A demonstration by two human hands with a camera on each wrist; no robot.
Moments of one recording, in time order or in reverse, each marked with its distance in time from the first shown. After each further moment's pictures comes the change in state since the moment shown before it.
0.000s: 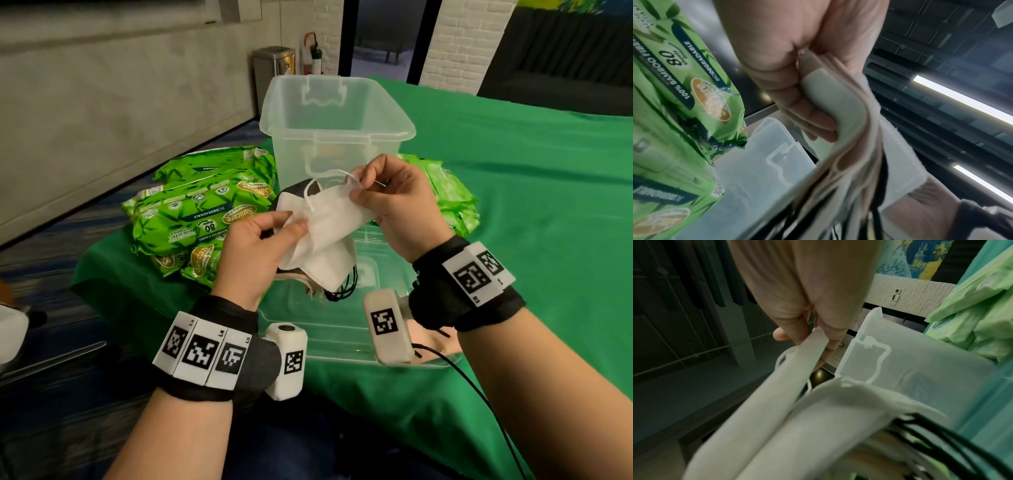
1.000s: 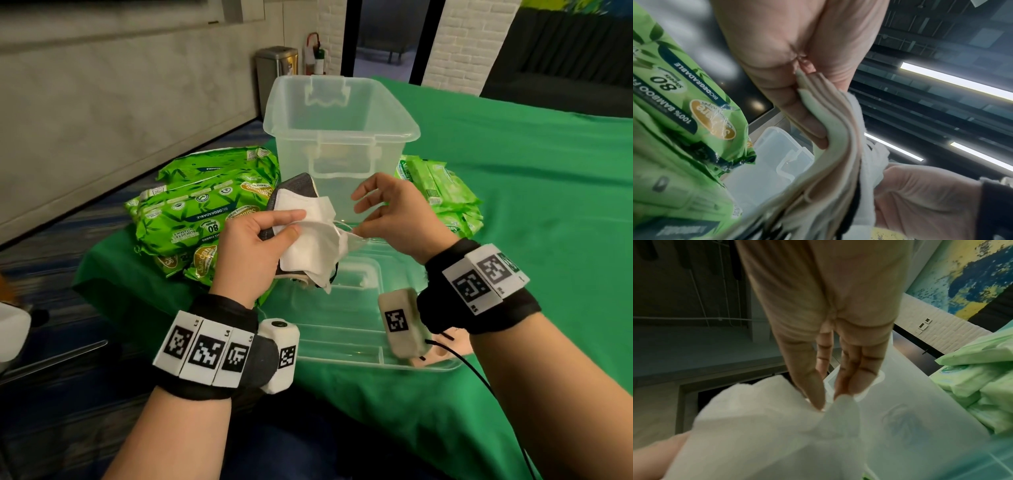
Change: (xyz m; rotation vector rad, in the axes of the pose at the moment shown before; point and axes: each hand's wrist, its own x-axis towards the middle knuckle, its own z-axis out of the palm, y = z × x) left_hand 0.005 -0.001 -0.009 0.268 0.035 0.120; right_hand 0.000 -0.002 -0.012 -0.707 -0.080 0.200
